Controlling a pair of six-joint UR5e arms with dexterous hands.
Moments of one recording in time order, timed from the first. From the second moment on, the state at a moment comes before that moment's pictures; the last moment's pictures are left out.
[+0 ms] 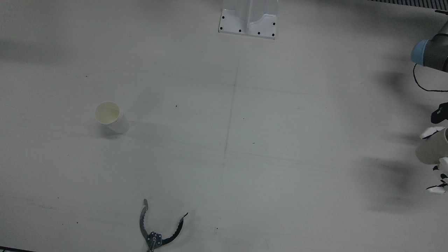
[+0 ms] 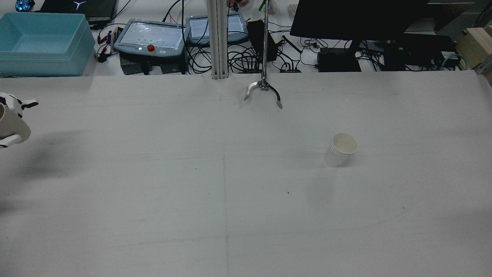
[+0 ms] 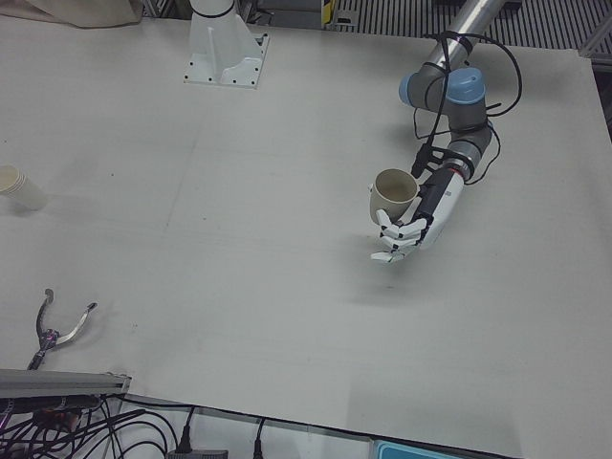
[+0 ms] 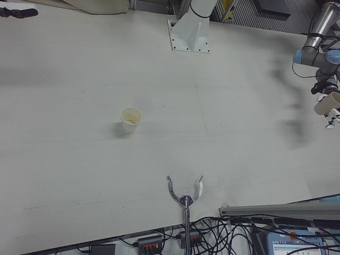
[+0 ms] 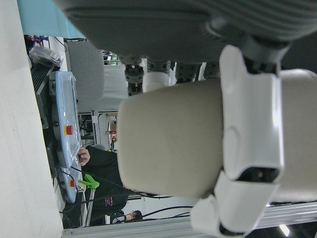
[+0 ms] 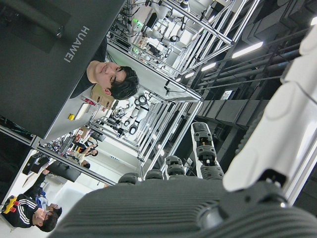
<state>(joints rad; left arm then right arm) -0.86 -1.47 -1.65 -0.49 1.09 0.28 1.49 -1.52 2.05 -3.56 -1.38 -0.50</state>
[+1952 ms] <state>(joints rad) -0.92 -1.44 -1.70 -0.43 1.10 0.26 0.79 -1.52 1.51 -2.97 -0.88 -0.43</state>
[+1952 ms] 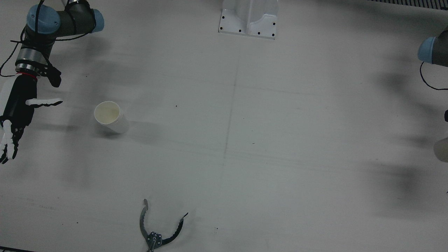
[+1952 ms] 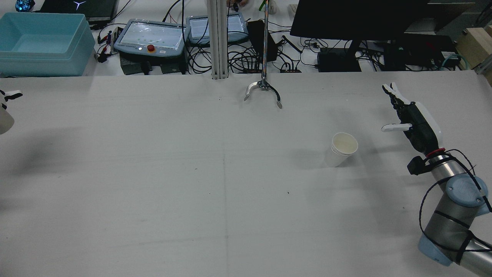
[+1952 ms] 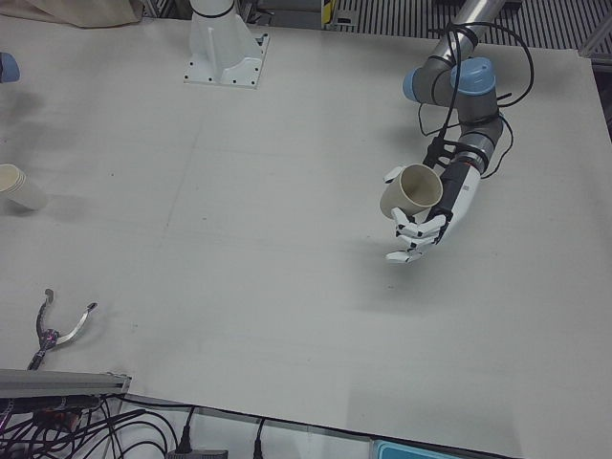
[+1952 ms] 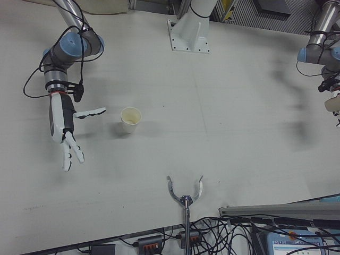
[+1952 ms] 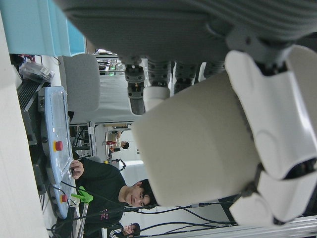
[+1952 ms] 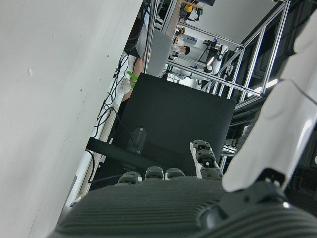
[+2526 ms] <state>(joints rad) -0.93 -1.44 -1.70 -0.43 1.10 0.25 0.62 -1.52 1.57 -2.98 -0.76 -0.43</state>
